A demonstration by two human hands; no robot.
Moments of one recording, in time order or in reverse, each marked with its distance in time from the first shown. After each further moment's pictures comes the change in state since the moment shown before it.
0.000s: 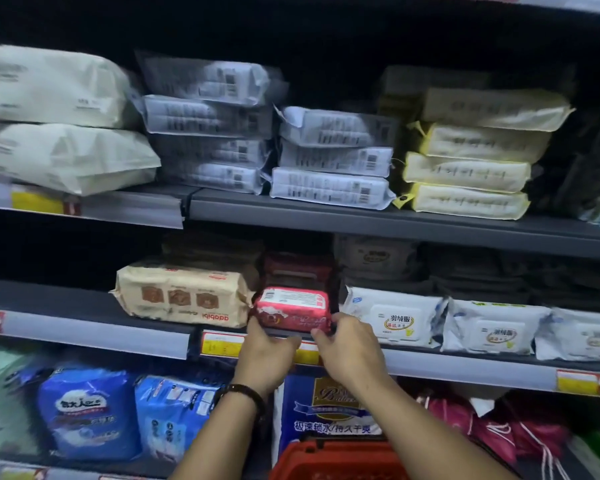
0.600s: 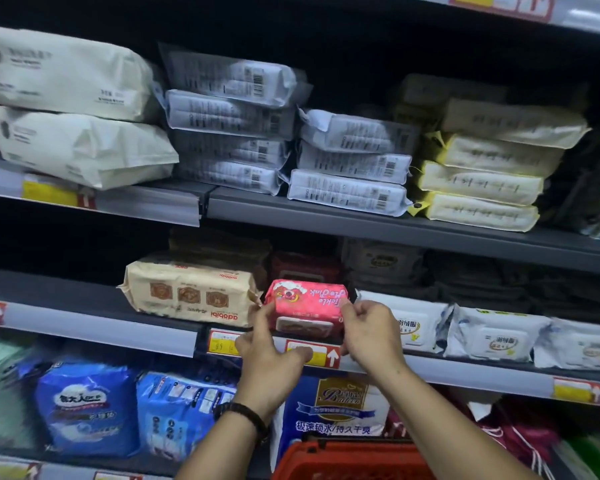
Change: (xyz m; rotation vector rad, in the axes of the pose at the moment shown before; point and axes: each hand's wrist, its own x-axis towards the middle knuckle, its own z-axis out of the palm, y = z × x) left_hand -0.018 -0.004 -0.012 -0.163 -0.034 0.137; right_hand 0.011 -0.010 -0.018 0.360 0.086 0.107
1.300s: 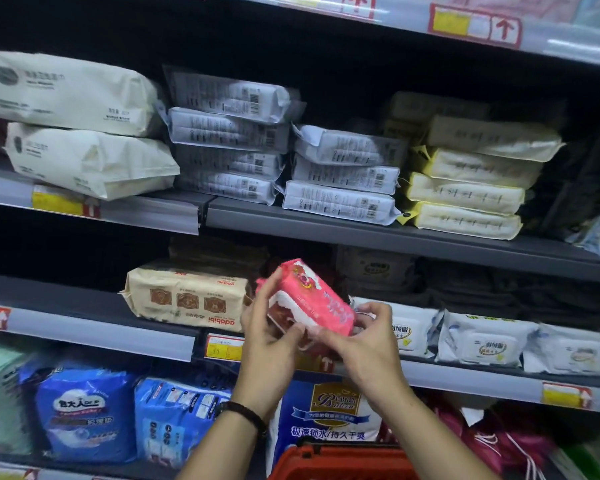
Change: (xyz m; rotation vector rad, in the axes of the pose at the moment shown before) left_hand -0.010 0.027 0.007 -0.339 -0.056 0.285; right_hand -0.027 0.008 -0.009 0.389 -0.081 -0.068
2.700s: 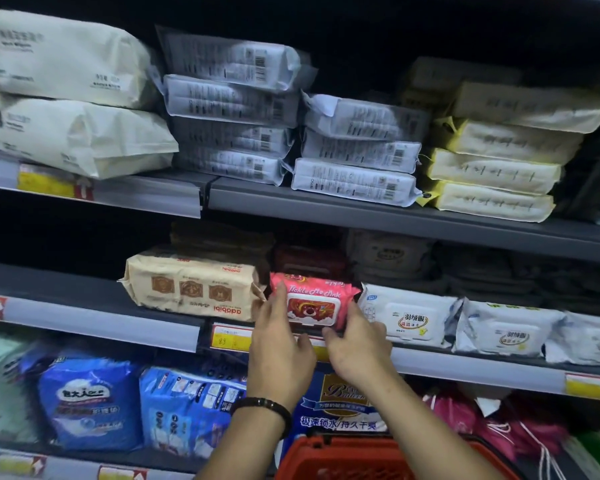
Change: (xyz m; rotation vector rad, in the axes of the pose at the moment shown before) left_hand 0.013 -0.040 -0.010 0.853 0.113 0.084; right_hand 0.010 0.007 0.031 -0.731 -0.065 0.088
